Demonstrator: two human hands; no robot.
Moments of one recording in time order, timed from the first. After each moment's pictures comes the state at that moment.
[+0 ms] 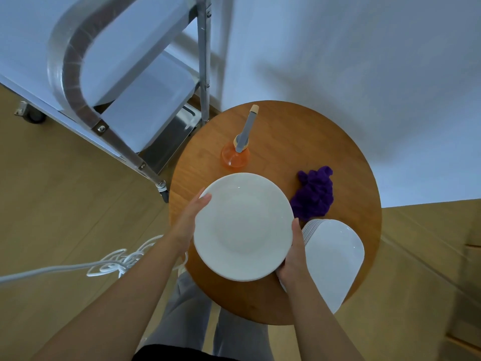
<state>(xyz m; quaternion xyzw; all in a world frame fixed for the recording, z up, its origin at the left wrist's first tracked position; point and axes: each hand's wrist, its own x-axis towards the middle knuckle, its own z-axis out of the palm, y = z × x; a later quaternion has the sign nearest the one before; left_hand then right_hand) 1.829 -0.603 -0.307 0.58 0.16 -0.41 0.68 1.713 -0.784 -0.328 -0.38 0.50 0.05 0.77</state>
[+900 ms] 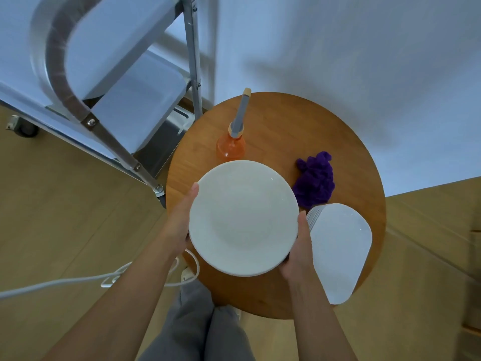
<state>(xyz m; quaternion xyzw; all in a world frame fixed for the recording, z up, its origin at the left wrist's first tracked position) 1.814 -0.594 -0.309 0.59 0.18 -0.41 0.68 1.695 -0.774 -0.339 -0.38 0.47 -0.01 0.80</state>
